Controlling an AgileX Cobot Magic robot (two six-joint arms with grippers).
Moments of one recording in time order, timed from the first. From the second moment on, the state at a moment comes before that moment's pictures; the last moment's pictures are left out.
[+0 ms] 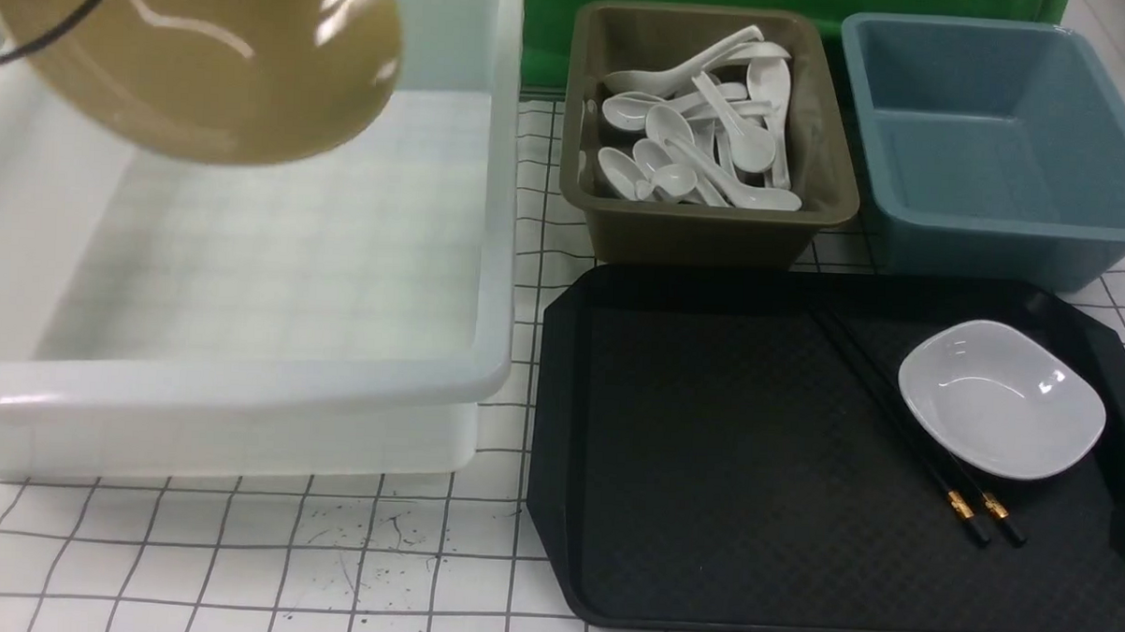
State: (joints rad) right arm 0.12 0.53 -0.34 0.39 0.48 -0.40; left arm 0.29 1.77 -1.91 -0.31 1.25 0.13
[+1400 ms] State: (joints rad) right arm 0.12 0.53 -0.34 0.39 0.46 -0.42; left arm 0.16 1.90 -1.45 0.04 0.89 0.11
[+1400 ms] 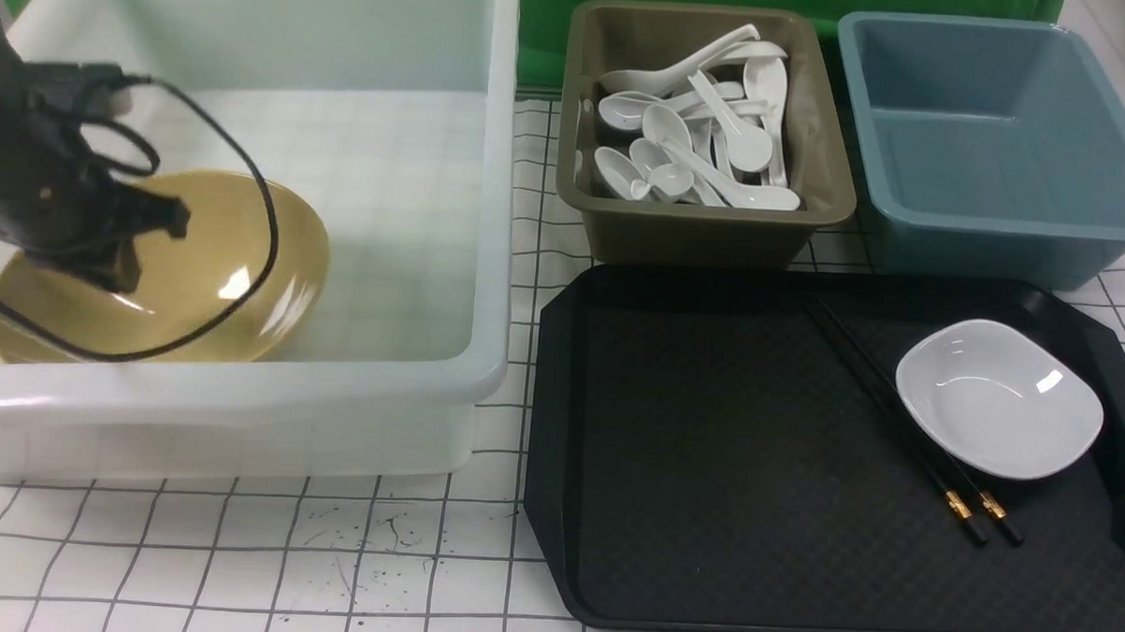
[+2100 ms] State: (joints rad) right arm 0.08 1.30 -0.86 -0.03 0.61 -0.09; left arm -0.05 1.32 -1.36 -0.09 0.79 0.13
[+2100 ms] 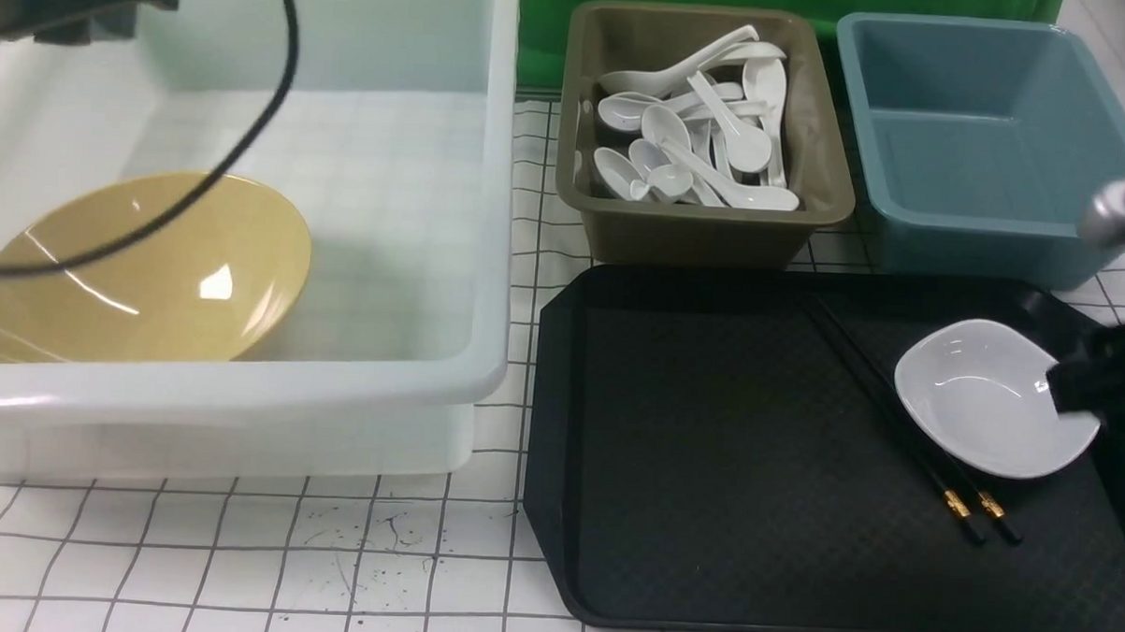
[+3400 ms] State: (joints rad) right arm 0.00 1.83 -1.11 0.16 0.70 -0.32; left arm -0.07 0.63 -0.59 0.08 0.35 0.12
